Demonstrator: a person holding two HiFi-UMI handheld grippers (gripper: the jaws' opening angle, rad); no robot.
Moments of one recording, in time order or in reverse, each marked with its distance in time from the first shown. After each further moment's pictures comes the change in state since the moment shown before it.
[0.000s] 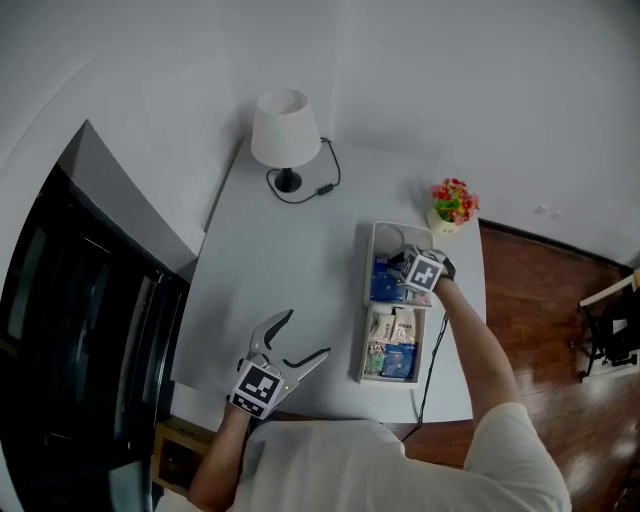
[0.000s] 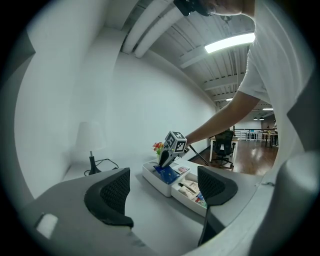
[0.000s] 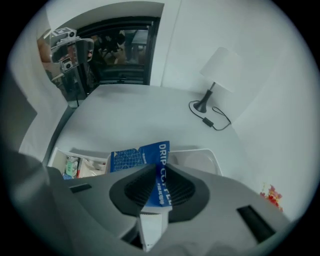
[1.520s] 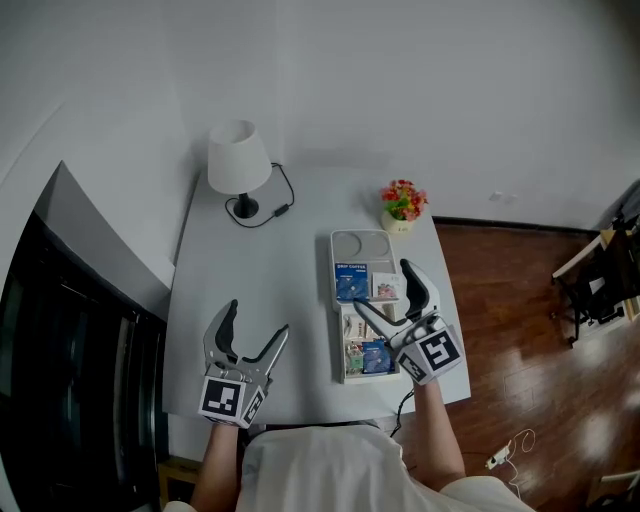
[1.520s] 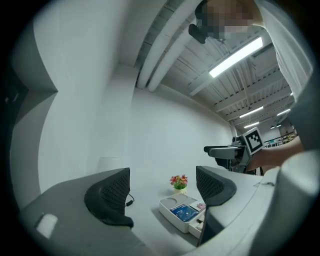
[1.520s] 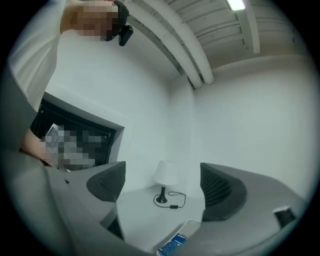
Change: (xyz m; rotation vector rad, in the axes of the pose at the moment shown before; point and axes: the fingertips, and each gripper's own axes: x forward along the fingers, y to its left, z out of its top) left arm -0.051 0.037 0.101 0.006 -0.334 0.192; right arm -0.305 0.092 0.119 0.500 -1.046 -0.670
